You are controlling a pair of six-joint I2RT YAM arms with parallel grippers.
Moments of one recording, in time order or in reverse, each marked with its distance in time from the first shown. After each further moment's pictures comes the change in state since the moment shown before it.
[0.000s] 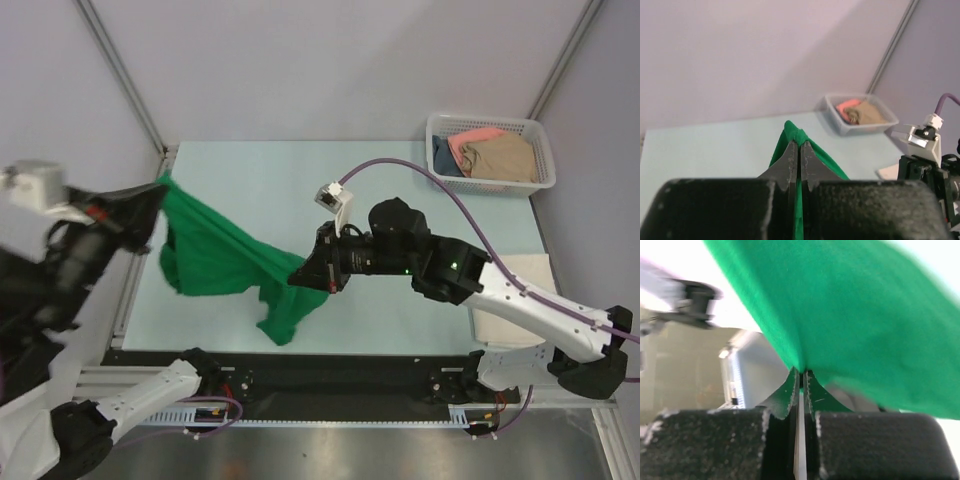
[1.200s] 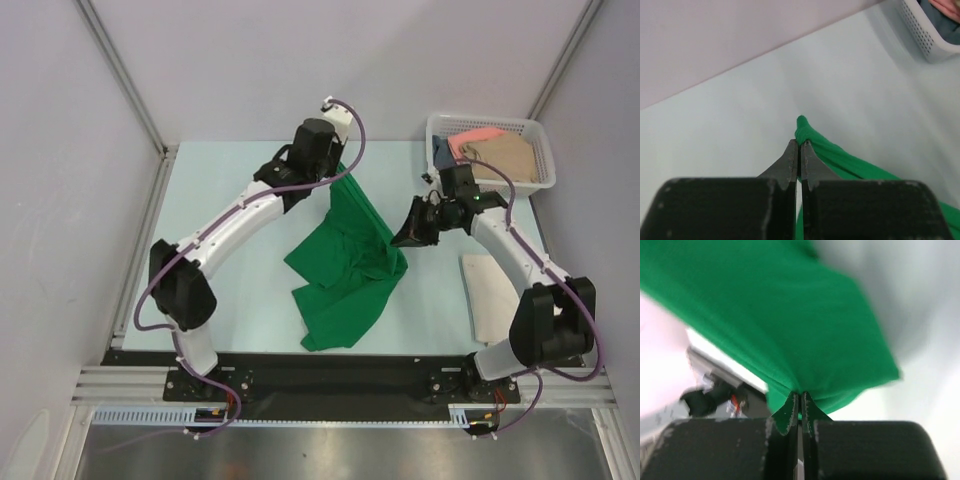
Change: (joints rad) left arm -0.042 0.983 -0.012 0.497 -0.076 0.213; right arm -0.879 0.243 -0.172 -0.328 -0.250 -0.155
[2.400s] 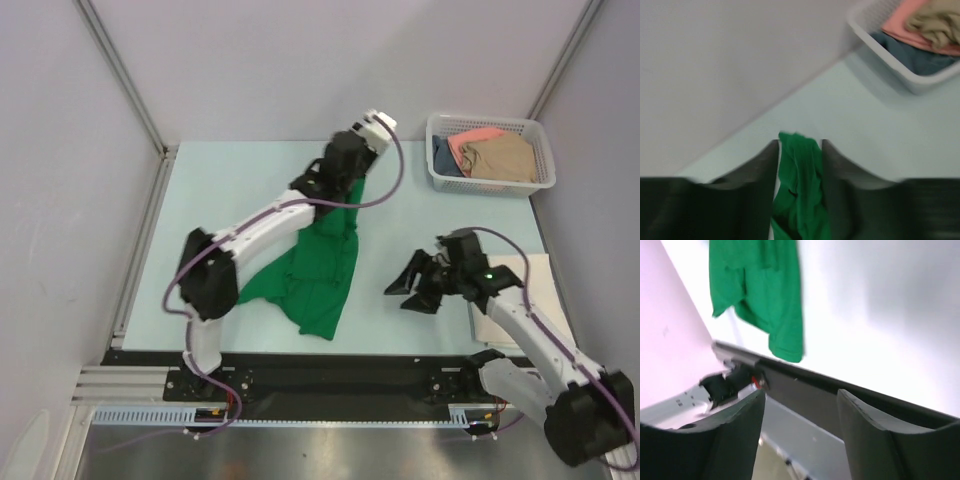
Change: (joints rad) left arm -0.078 0.048 -0.037 0.417 -0.003 0.289; right arm 0.220 -0.467 -0.531 0.242 0.034 0.482
